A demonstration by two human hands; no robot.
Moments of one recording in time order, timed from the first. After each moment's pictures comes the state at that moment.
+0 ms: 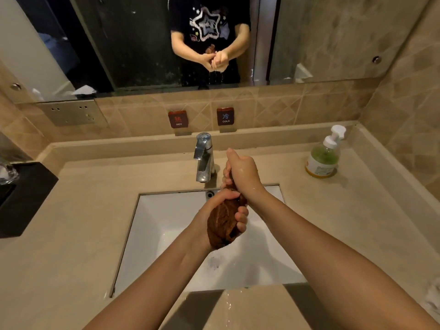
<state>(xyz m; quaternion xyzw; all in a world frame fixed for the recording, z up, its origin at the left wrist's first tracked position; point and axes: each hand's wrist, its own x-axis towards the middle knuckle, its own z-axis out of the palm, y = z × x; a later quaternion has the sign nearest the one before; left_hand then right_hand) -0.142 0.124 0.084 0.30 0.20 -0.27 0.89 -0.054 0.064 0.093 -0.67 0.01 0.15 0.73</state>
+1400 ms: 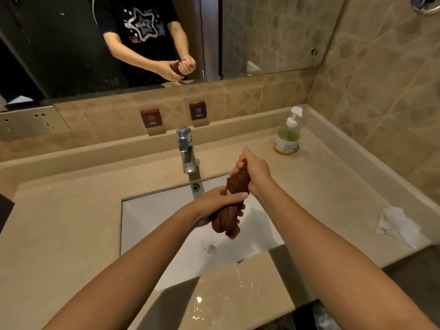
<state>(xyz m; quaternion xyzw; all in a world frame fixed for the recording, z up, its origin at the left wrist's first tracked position) -0.144 0.161 0.058 0.67 0.00 -0.35 0.65 -0.085 0.038 0.067 -0.50 0.17 0.07 0.84</state>
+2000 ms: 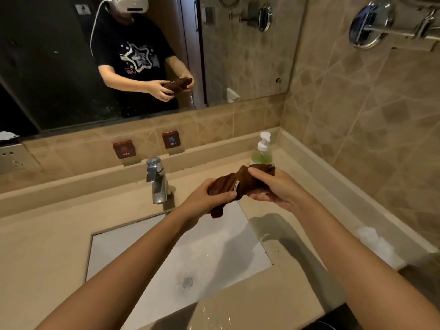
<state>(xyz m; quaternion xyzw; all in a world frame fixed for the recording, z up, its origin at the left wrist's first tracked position) -0.100 0.095 0.091 0.77 -0.04 -0.18 0.62 -0.094 -0.109 0.116 -0.66 0.07 0.14 0.74</state>
